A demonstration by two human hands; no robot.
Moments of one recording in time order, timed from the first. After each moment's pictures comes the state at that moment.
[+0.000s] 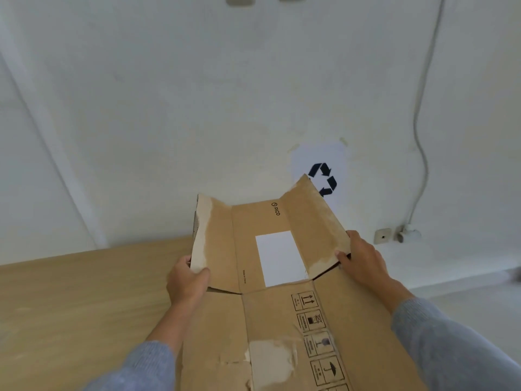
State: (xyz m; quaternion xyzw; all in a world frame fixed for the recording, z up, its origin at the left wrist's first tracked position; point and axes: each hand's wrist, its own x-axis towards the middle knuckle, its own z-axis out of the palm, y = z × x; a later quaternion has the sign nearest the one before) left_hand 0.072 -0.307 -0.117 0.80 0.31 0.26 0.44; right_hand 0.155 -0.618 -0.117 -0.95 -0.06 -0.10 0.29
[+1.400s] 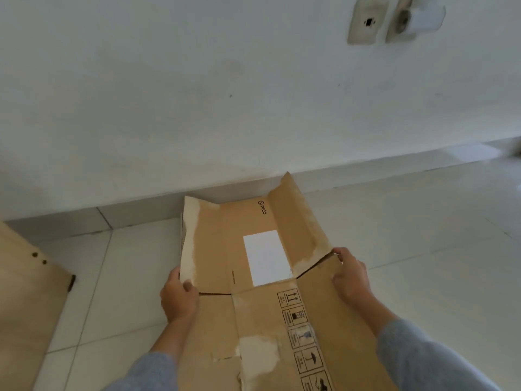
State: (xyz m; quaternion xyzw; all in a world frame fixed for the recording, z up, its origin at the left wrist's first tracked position) left_hand 0.249 -0.522 -0.828 0.83 0.37 0.12 0.40; right_hand 0.300 -0.820 -0.783 -0.92 0.09 0.06 0.38
